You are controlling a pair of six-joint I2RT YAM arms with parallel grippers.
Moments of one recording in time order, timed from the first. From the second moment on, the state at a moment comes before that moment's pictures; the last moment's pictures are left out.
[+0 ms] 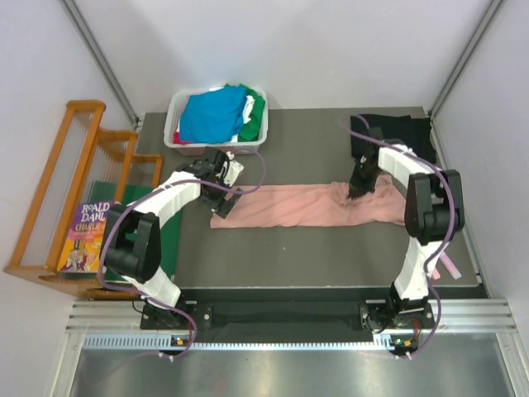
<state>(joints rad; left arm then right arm) -0.34 1.63 1.13 -0.68 -0.06 0.29 0.13 1.95 1.43 -0.79 -0.10 0.49</state>
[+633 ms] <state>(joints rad) -0.34 1.63 1.15 -0.69 -0.04 0.29 0.18 1.64 1.25 -0.80 -0.06 0.45</state>
